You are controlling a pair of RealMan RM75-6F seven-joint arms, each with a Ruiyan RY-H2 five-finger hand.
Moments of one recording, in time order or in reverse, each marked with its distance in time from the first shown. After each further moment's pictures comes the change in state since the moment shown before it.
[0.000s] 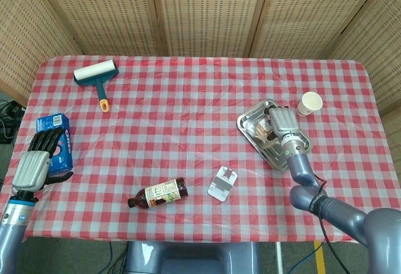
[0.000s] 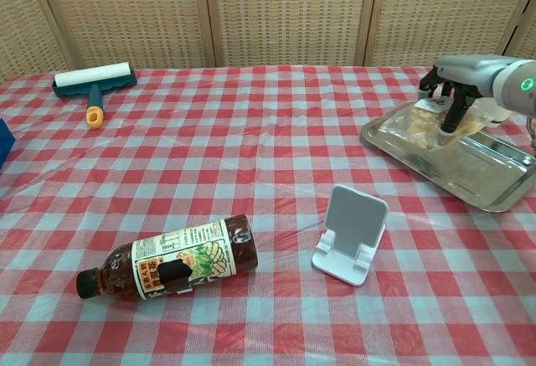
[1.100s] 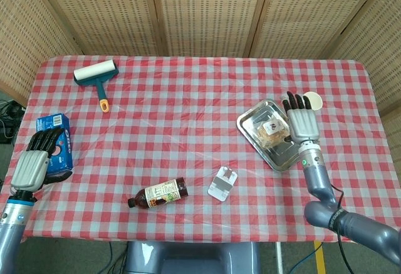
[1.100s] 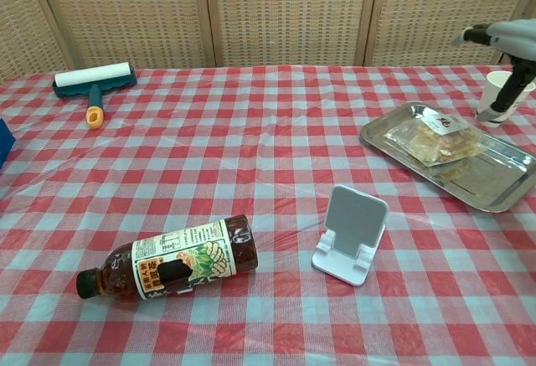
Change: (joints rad) left arm 0.002 0.003 -0.003 0.003 -0.001 -0.003 0.001; right arm -0.136 0.176 -0.011 -0.315 -0.058 0.276 -0.109
